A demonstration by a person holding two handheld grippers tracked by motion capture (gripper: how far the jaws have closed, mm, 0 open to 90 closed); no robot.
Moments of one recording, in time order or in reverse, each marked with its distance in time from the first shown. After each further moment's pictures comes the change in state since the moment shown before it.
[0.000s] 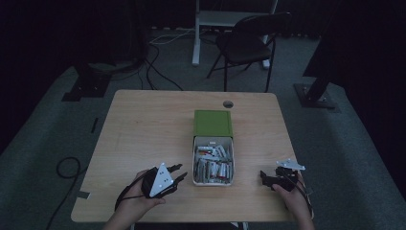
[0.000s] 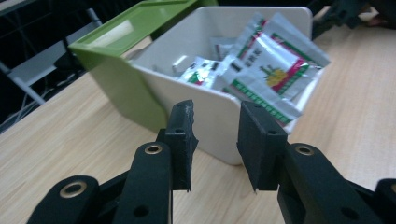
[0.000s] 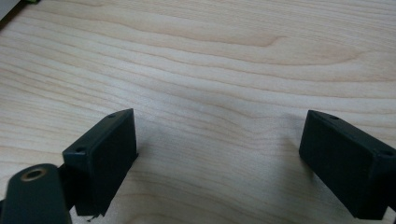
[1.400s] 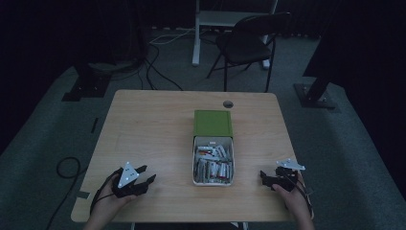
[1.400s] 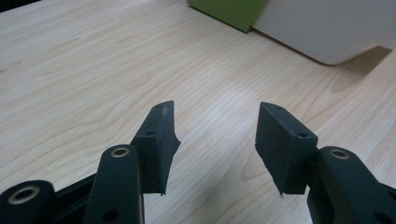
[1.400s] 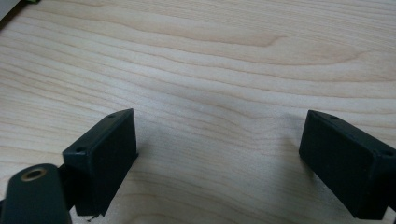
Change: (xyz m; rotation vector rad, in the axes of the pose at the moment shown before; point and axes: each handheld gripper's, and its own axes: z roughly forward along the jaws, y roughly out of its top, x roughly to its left) left arm 0.052 -0.099 -0.024 0.133 0.084 -0.285; right arm 0.000 0.000 0.000 0.000 0.000 -0.001
